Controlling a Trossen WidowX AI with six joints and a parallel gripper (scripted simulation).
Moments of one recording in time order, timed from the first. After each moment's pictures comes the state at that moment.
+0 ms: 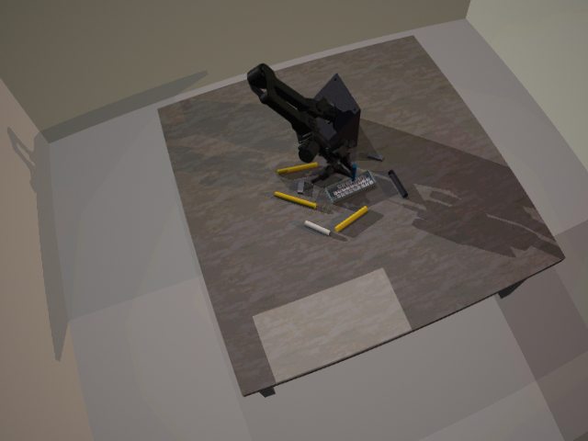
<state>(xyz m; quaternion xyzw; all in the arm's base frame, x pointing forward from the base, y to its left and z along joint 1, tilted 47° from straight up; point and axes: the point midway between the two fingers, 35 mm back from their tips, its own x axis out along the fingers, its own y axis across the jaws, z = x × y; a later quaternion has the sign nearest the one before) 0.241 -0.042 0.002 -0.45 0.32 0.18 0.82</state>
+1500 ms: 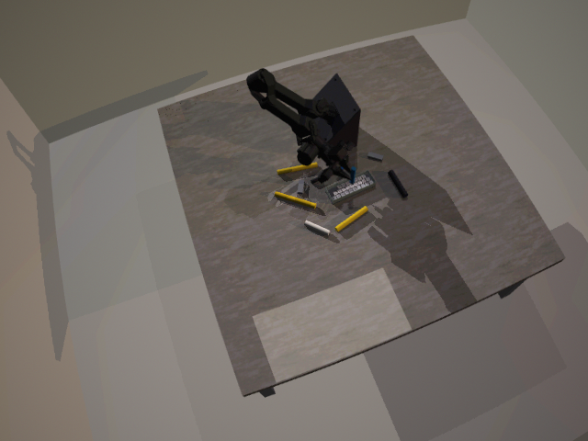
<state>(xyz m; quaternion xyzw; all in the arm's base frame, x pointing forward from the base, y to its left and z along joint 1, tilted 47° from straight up) 0.243 -0.053 -0.003 -0.45 0.32 0.18 0.82</state>
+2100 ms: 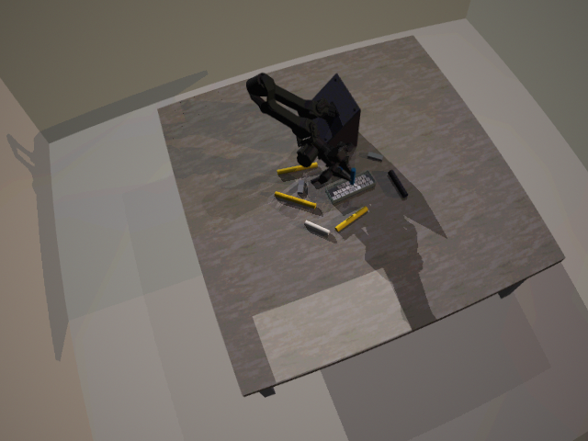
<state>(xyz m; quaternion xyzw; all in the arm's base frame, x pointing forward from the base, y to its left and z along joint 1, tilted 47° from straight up) 0.244 -0.059 -0.009 -0.45 0.32 0.18 0.82</state>
